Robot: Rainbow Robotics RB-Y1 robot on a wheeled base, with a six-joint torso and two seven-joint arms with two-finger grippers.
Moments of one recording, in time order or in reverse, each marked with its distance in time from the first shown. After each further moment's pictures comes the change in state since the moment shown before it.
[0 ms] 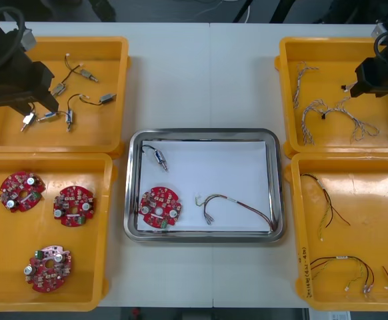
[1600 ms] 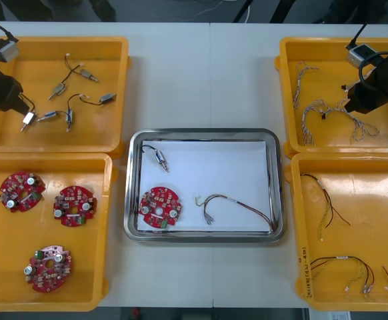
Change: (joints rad) right arm 0.016 -0.027 0.099 0.216 -0.062 -0.296 0.481; left arm 0.000 0.019 0.020 0.429 -0.118 -0.318 -0.733
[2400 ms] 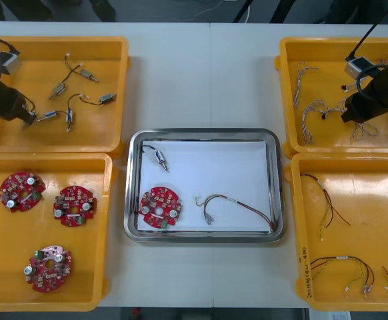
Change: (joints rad) right arm -0.024 0.000 -0.010 0.149 -0.025 -0.057 0.001; left arm -0.001 -0.014 -0.079 0.166 -0.013 -0.226 -0.105
